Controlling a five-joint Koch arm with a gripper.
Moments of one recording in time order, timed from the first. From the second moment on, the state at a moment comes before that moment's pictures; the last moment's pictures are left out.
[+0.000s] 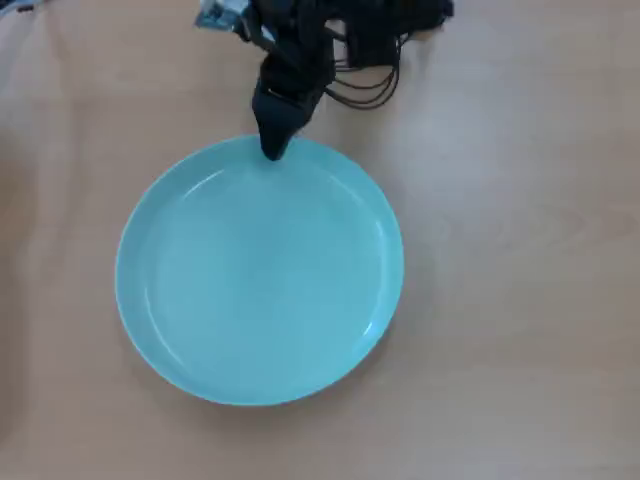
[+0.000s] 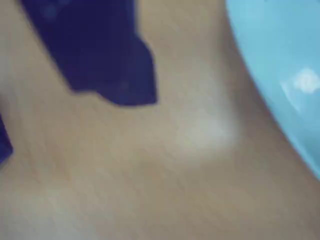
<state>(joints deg) 126.6 100.6 113.2 79.4 -8.7</state>
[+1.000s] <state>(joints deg) 123.8 87.2 110.0 77.5 -11.5</state>
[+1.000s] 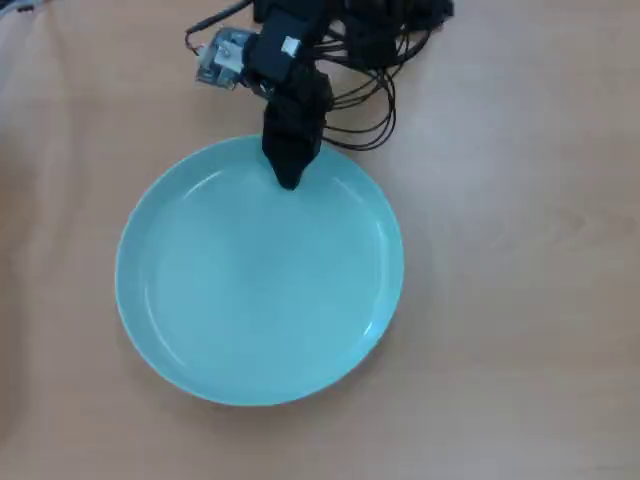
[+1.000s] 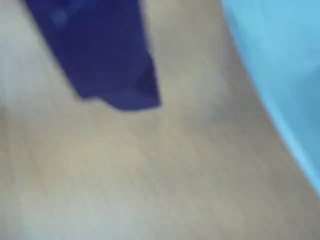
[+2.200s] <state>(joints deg) 121.9 84.4 108.2 69.8 -11.4</state>
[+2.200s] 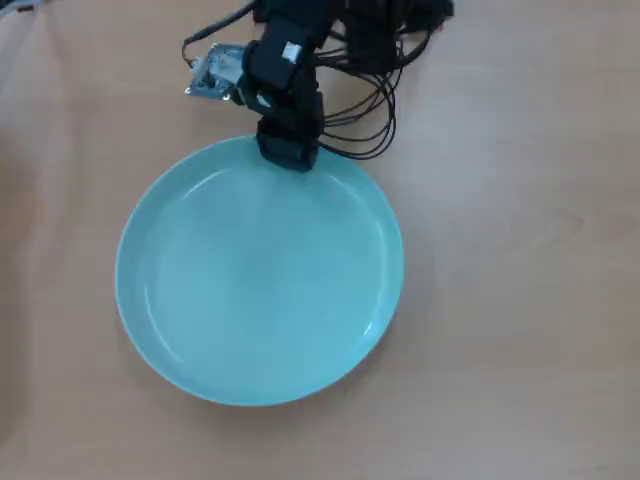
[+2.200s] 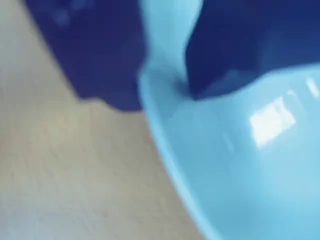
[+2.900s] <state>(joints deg) 109.2 83.8 106.5 69.5 -11.3</state>
